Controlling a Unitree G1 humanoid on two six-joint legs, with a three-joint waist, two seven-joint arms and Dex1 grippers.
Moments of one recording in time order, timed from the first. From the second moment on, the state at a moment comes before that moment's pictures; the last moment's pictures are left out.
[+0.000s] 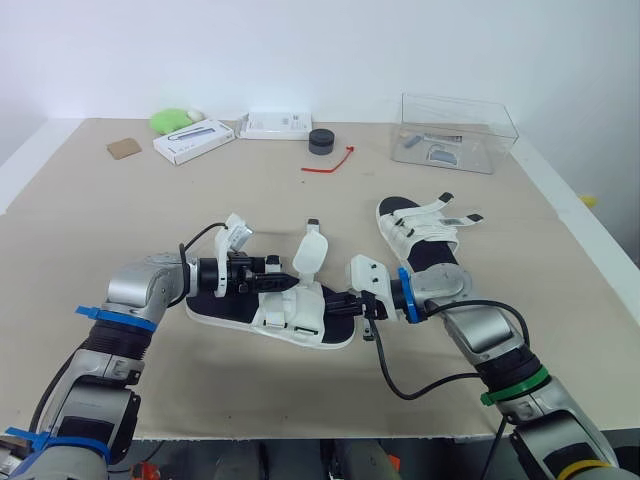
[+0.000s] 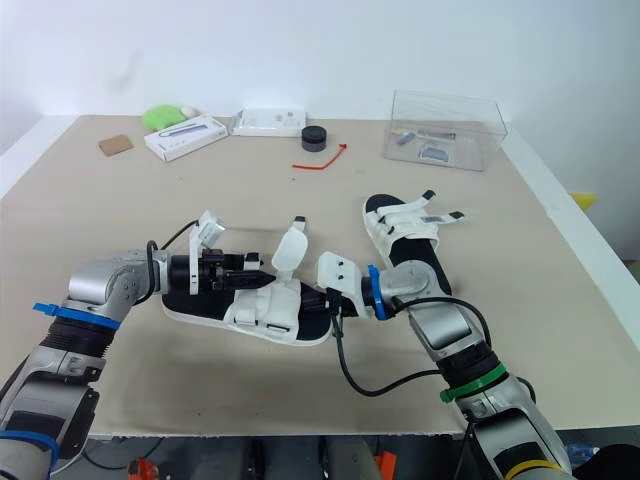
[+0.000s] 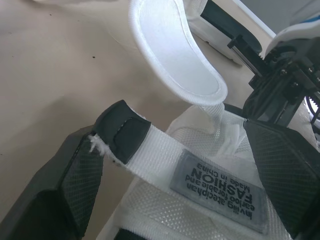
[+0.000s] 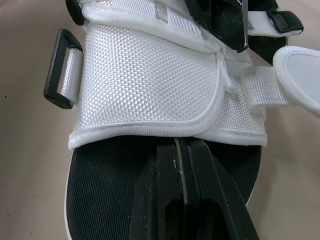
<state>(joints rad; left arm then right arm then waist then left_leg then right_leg) -0.67 0.53 -0.12 0.28 -0.54 0.80 -1.05 -0.55 -0.53 0.35 0.00 0.15 0.33 1.15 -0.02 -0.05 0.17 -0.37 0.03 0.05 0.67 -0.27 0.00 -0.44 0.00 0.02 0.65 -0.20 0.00</state>
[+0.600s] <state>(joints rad) -0.83 0.43 0.09 0.46 -0.64 0.99 -0.95 -0.56 -0.53 0.36 0.01 0.15 0.32 1.15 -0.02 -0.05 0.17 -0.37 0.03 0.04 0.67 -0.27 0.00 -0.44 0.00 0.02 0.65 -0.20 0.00</state>
